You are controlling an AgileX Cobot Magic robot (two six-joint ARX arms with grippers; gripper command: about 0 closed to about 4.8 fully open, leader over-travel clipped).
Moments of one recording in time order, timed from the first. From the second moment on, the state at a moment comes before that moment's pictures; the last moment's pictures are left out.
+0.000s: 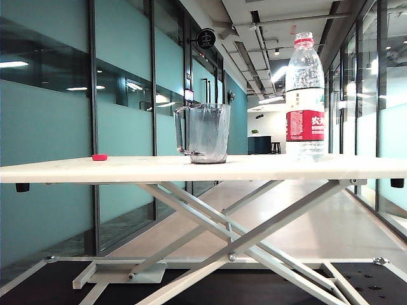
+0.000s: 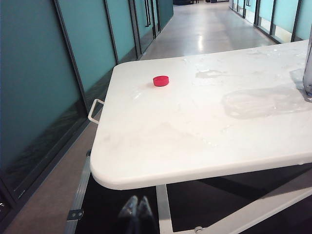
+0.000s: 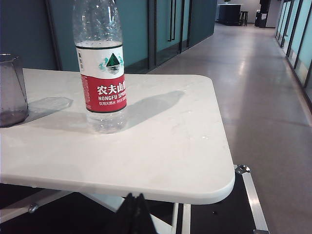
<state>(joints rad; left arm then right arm) 0.08 0.00 0.01 -0.02 0.18 0.12 -0.08 0.00 0.01 0.03 -0.16 -0.03</state>
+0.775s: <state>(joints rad) 0.08 0.00 0.01 -0.02 0.60 0.08 -0.08 0.00 0.01 0.03 -0.33 -0.03</state>
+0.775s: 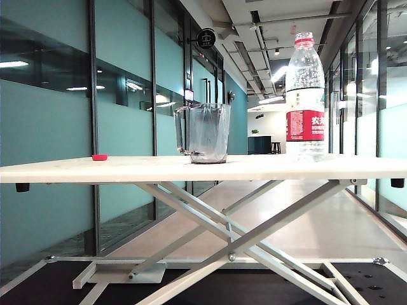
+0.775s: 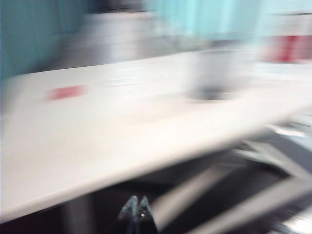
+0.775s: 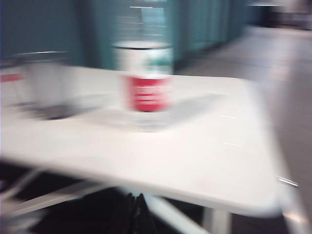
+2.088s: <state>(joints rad) 0.08 0.00 0.01 -0.13 0.71 0.10 0.11 0.76 0.12 0.72 -0.24 -0.02</state>
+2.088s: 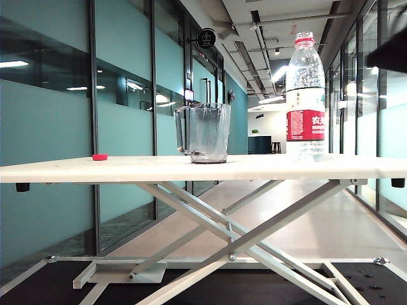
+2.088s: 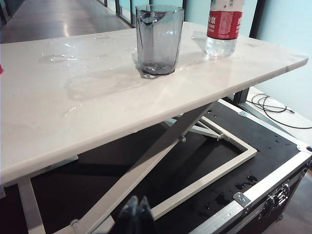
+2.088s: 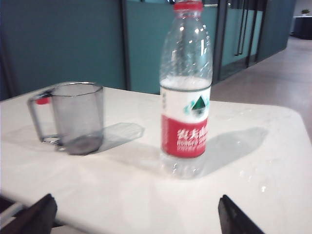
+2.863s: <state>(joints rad) 0.08 0.00 0.01 -0.13 0.71 0.12 0.09 1.77 0.71 1.06 -0.35 -0.03</state>
